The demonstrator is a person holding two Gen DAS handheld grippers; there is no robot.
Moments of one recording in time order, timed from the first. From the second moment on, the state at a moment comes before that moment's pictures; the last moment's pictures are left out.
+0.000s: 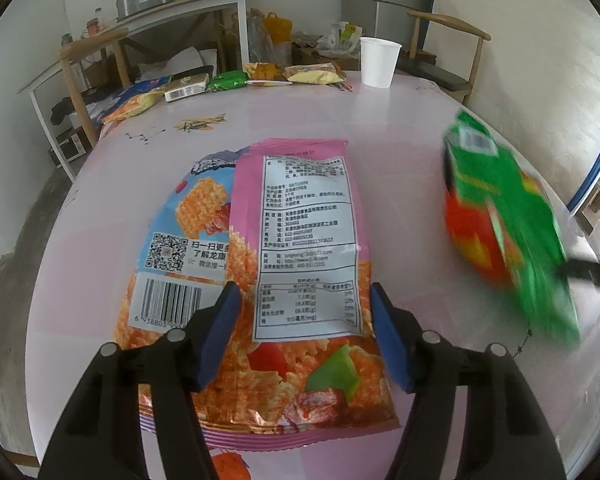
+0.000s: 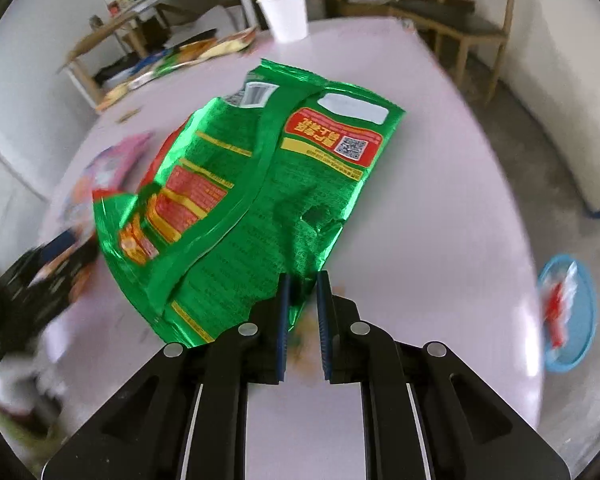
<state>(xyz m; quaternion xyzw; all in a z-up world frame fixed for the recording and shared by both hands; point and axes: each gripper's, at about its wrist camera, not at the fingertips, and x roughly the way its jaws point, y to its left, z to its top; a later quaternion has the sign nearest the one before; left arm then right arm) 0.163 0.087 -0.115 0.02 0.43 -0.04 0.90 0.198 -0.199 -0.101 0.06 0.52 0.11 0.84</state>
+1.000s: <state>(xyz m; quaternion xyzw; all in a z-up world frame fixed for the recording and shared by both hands) 0.131 0.116 -0.044 -0.22 0.38 -0.20 0.88 0.196 -0.241 -0.119 0.34 0.52 0.21 0.75</state>
